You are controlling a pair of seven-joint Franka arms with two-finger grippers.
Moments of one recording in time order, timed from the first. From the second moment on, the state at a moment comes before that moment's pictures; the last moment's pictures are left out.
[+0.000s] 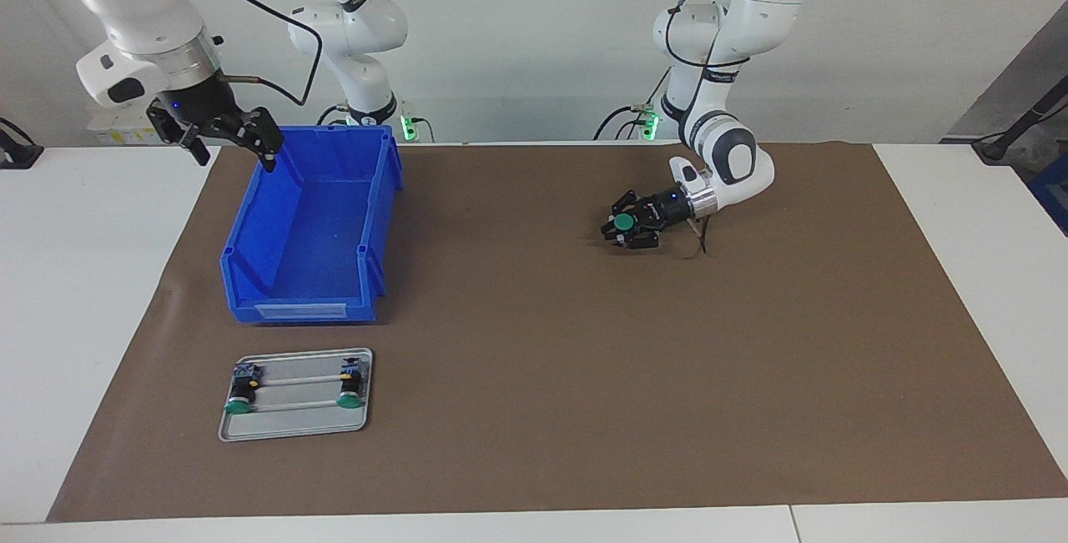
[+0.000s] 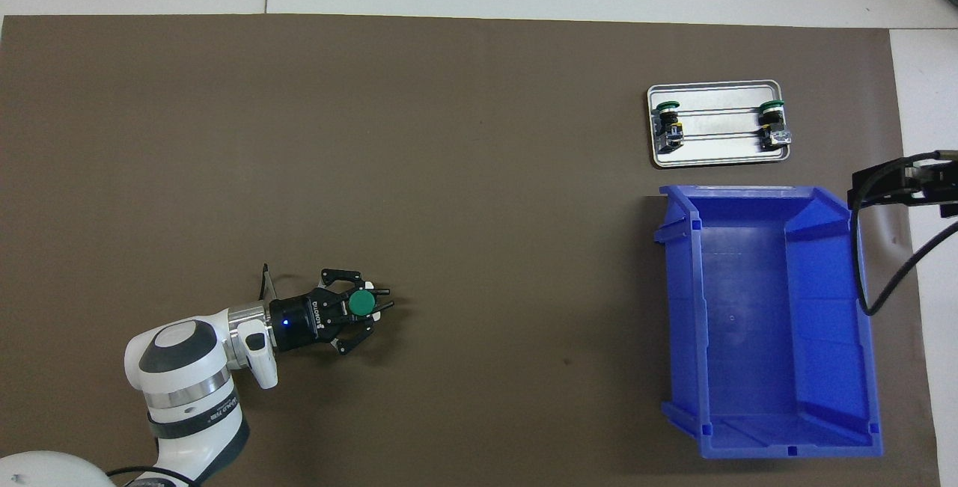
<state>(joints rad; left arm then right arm) -0.04 0.13 -0.16 -2.60 -1.83 1.99 2.69 0.11 -0.02 -0.14 -1.58 -0.06 1.53 0.09</state>
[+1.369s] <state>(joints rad) 0.05 0.13 -0.15 -2.61 -1.83 1.84 2.65 0.11 -0.02 -0.14 -1.58 -0.06 1.53 0.09</state>
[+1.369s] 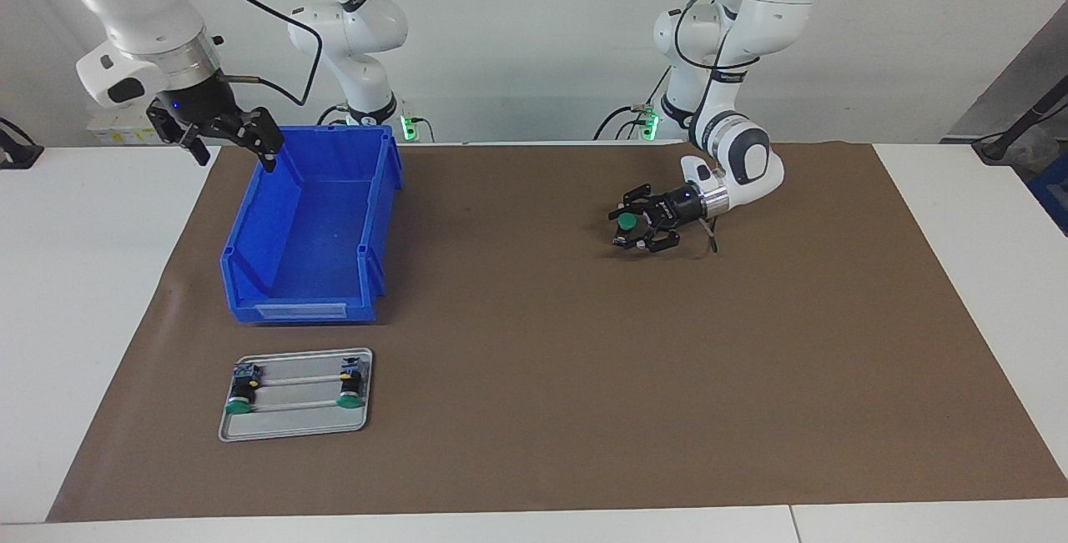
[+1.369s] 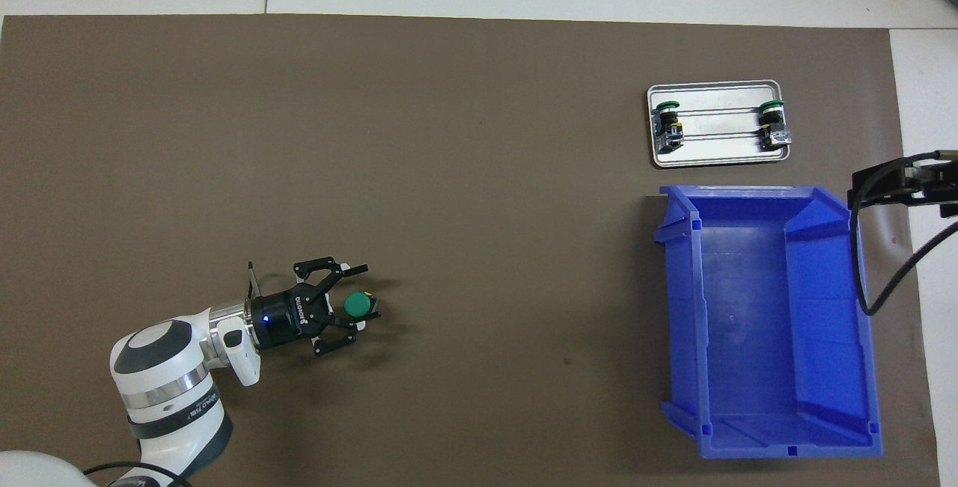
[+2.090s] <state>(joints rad) 0.16 0.11 -0.15 -2.35 -1.83 1.68 1.89 0.11 -0.02 -0.14 -1.58 -0.06 1.53 0.09</state>
